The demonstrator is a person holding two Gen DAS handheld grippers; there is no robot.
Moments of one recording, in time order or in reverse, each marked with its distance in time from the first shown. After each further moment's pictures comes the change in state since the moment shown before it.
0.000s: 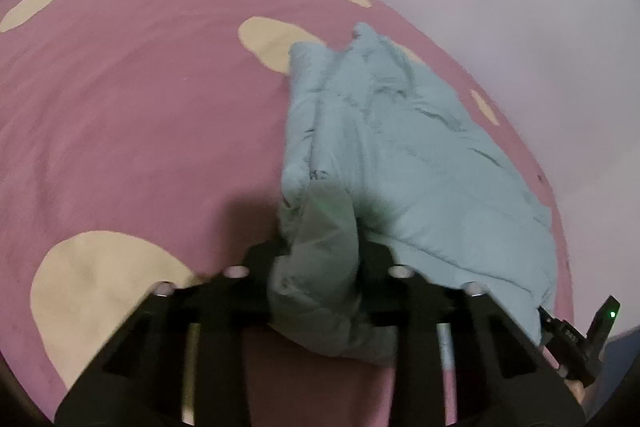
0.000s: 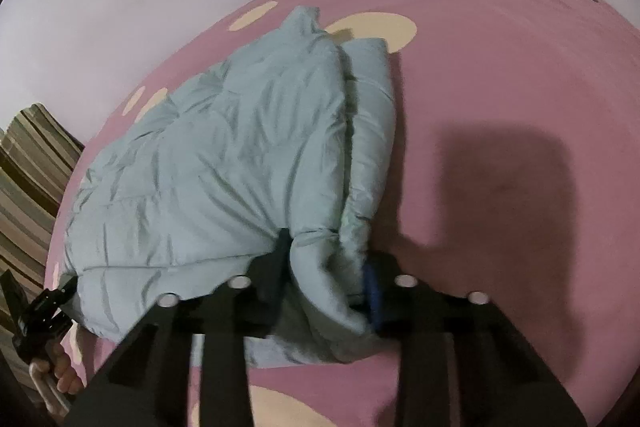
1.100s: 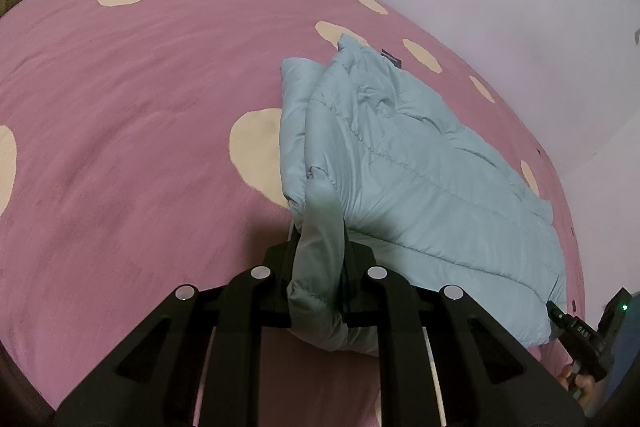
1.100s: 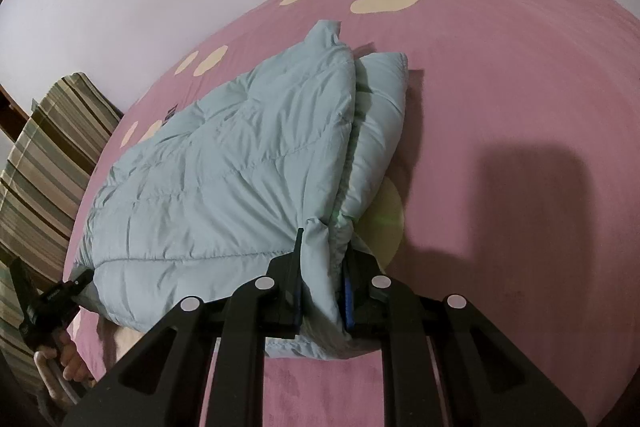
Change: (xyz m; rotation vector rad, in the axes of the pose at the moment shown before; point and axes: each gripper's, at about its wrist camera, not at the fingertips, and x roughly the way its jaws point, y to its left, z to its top) left arm -0.125 0.051 -0.078 0.022 -0.013 0.064; right arm -0.079 0.014 -0.103 -0.036 0.027 0.090
